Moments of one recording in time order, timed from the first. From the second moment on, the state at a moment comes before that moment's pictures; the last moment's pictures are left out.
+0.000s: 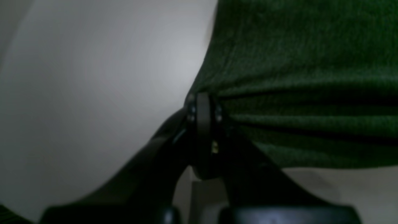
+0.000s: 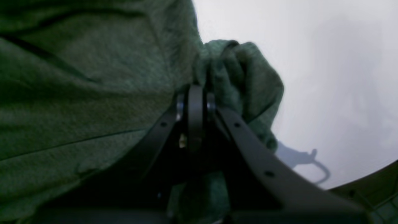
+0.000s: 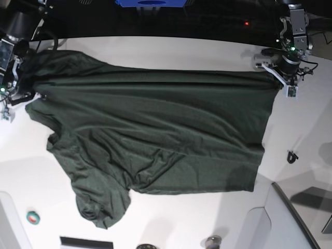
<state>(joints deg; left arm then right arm) 18.0 -17.7 -20.3 67.3 1.5 -16.6 10.5 -0.9 8.3 30.6 72.2 1.3 8.7 -53.1</state>
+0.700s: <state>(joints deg) 23.9 -16.0 -26.8 82.7 3.4 -17.7 24.3 -1.2 7.0 12.6 87.3 0.9 8.1 -55.5</state>
